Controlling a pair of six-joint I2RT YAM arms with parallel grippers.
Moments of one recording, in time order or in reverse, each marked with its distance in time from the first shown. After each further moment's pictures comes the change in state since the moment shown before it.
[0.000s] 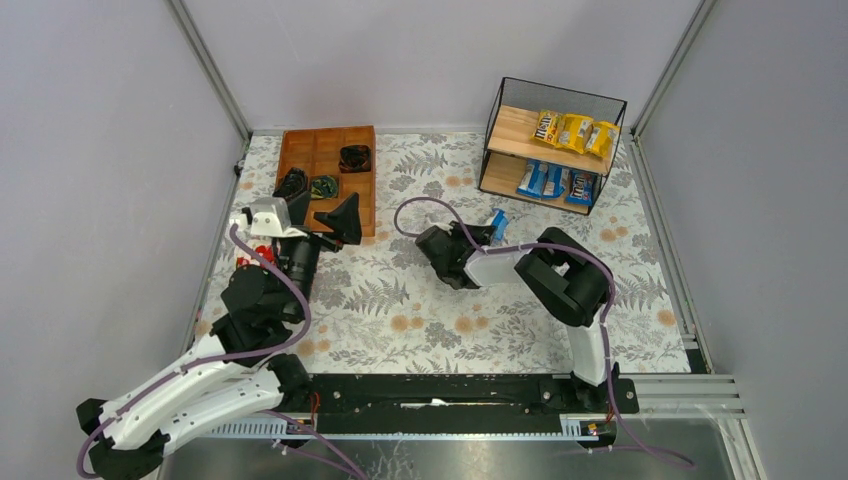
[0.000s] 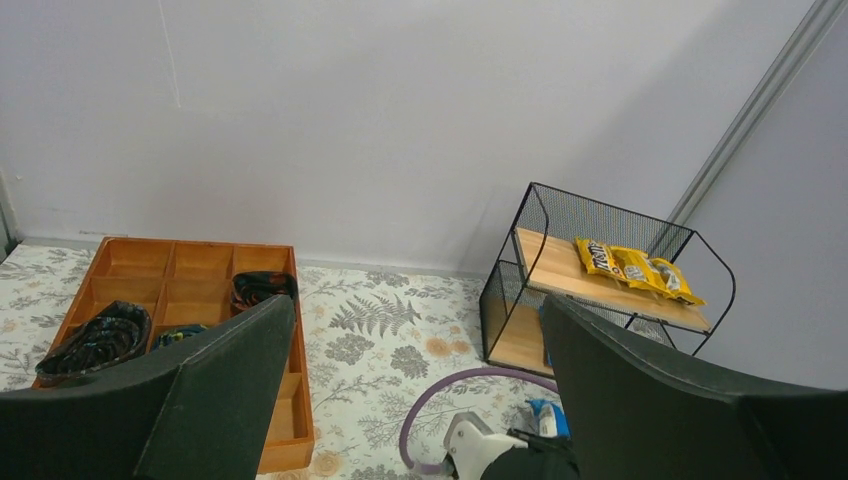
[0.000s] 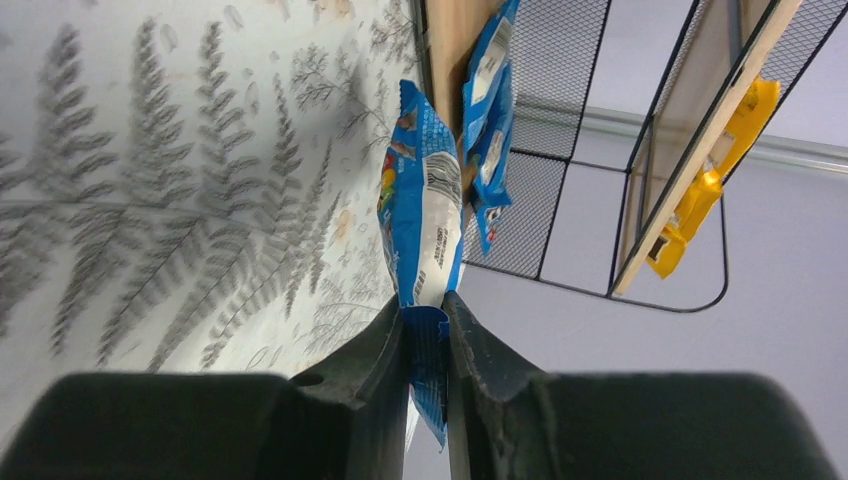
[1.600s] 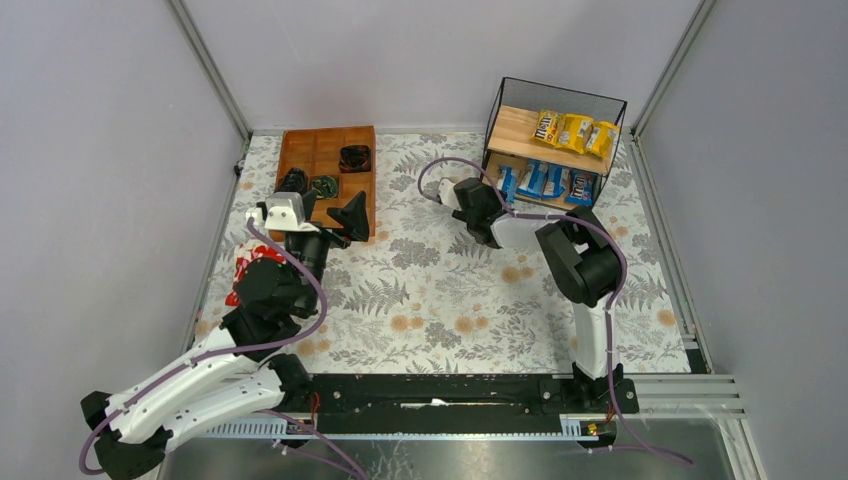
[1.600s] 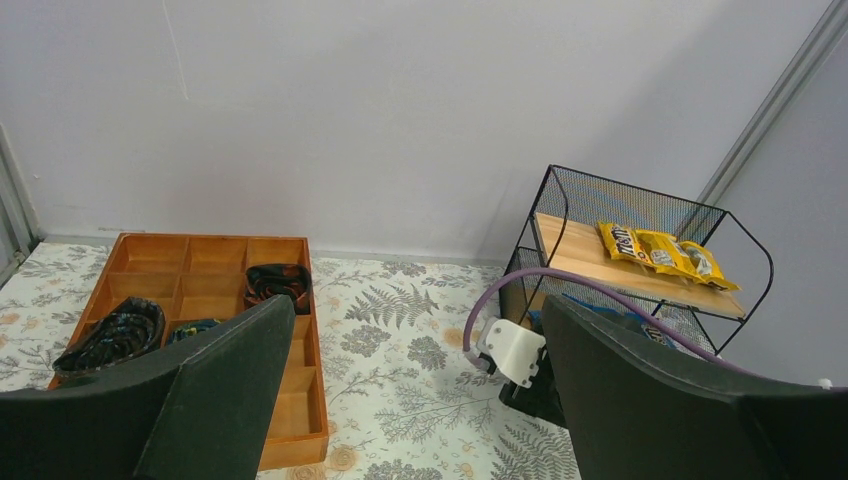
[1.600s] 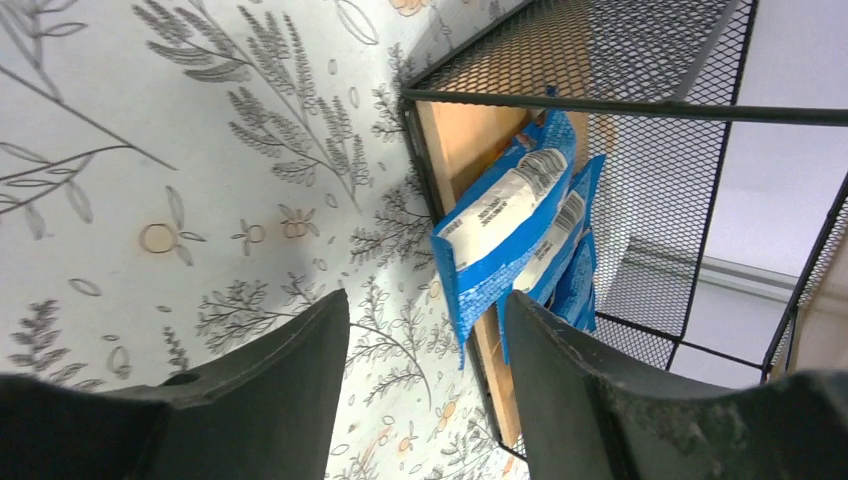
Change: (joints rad) left arm 0.011 0.060 0.000 0.022 -0.006 0.023; right arm -0.319 0.042 0.118 0.200 -0.581 -0.225
